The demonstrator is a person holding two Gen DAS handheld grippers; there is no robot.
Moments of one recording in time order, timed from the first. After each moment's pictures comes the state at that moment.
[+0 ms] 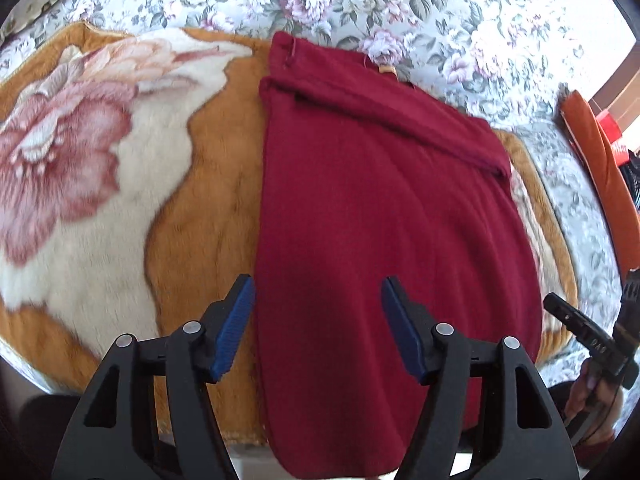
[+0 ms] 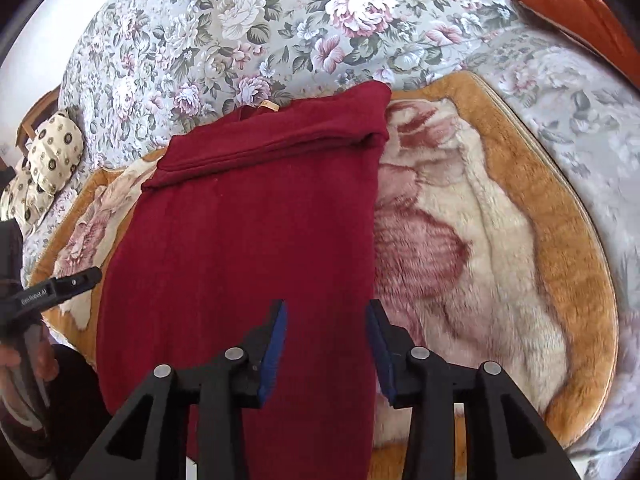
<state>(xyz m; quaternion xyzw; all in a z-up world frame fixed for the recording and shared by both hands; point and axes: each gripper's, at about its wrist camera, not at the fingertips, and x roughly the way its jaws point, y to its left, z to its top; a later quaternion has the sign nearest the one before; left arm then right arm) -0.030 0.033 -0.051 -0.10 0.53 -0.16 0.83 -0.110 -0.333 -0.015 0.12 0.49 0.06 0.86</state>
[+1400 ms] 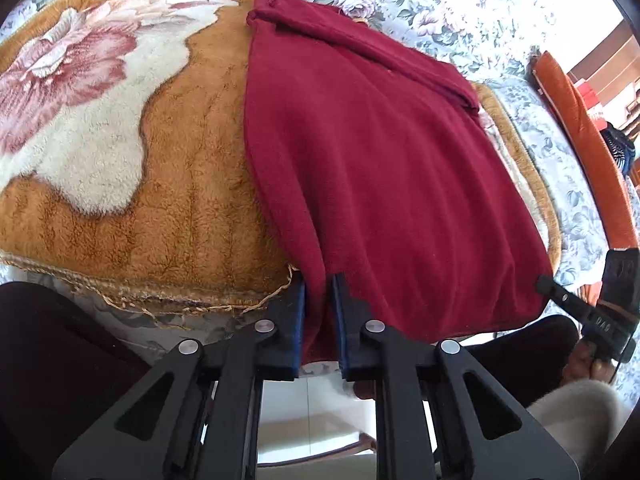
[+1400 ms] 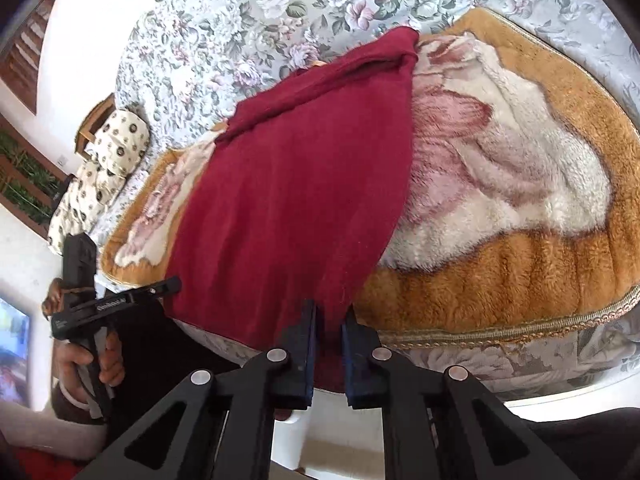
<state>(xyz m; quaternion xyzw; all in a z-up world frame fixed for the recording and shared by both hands) -0.101 0.047 -0.062 -0.11 0.55 -0.21 0.80 -0.192 -0.341 -0.026 0.22 0.47 0.18 0.83</state>
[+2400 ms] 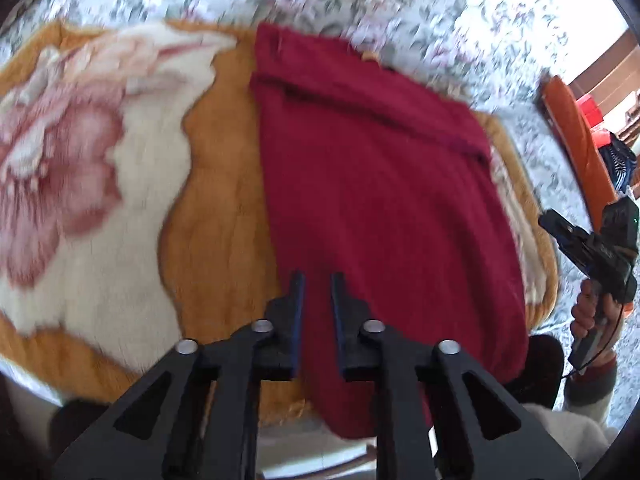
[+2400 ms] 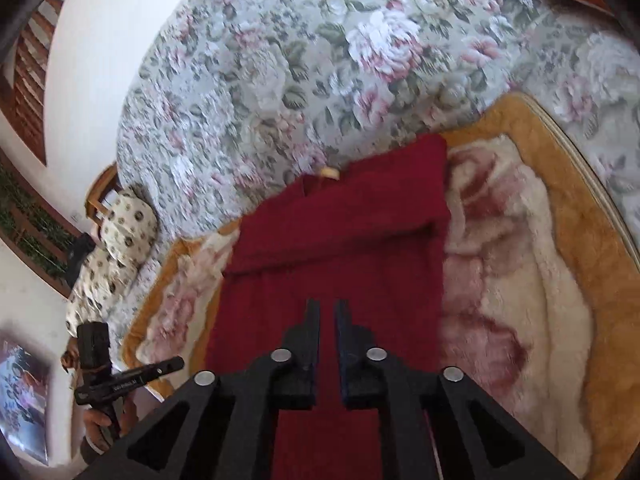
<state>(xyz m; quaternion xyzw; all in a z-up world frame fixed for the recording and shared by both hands) -0.022 0.053 -0.041 -0.10 0.56 -0.20 0.80 -0.058 -0.362 0.013 0.22 0.45 0.16 0.85</state>
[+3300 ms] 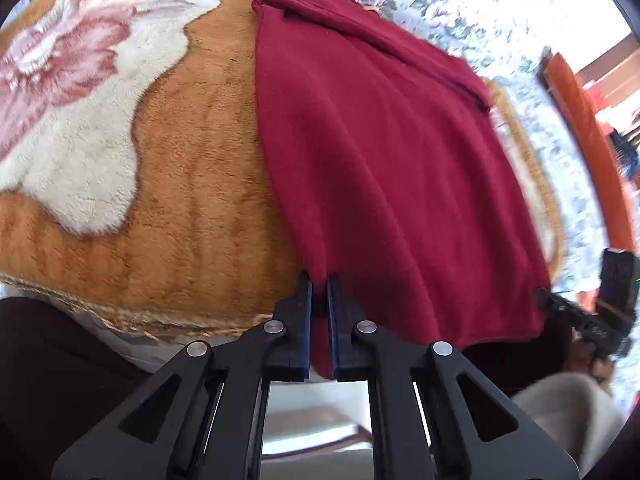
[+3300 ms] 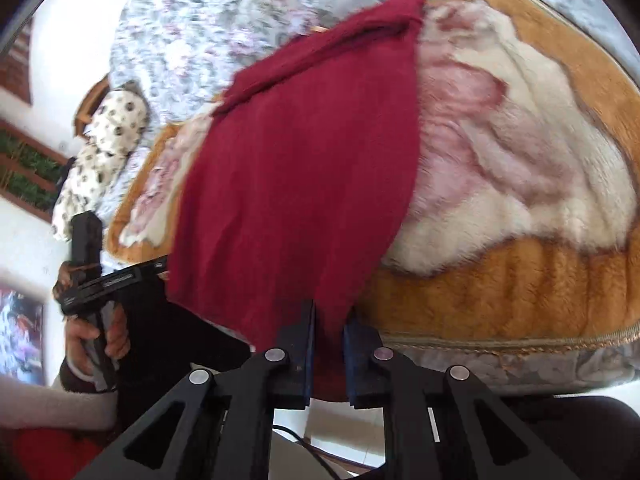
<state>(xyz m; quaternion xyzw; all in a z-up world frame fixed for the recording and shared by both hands) -0.081 0.049 -0.068 -0.13 0.58 -0.21 0.78 -0.165 -0.339 -0.025 0.20 0.53 0.22 0.79</state>
